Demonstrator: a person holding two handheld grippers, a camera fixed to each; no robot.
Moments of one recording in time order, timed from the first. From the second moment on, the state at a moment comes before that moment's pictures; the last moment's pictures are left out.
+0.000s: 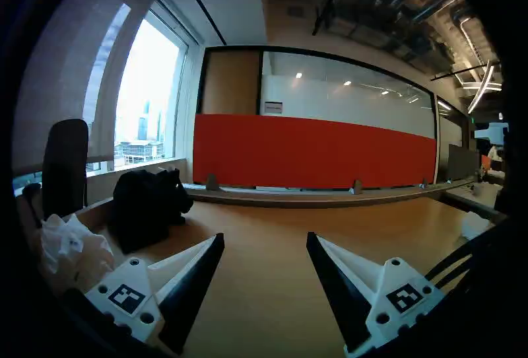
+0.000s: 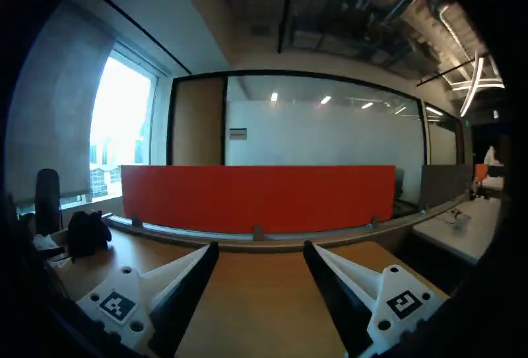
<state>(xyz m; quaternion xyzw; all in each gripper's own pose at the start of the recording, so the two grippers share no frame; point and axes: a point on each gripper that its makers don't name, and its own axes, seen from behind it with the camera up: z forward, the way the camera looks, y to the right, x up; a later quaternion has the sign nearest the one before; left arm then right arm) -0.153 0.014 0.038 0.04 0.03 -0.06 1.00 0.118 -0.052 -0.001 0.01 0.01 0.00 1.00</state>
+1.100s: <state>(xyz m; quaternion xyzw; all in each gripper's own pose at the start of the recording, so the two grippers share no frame) -0.188 0.021 0.043 0.05 0.05 -0.03 1.00 0.096 -0.033 -0.007 0.00 0.02 0.00 1.00</state>
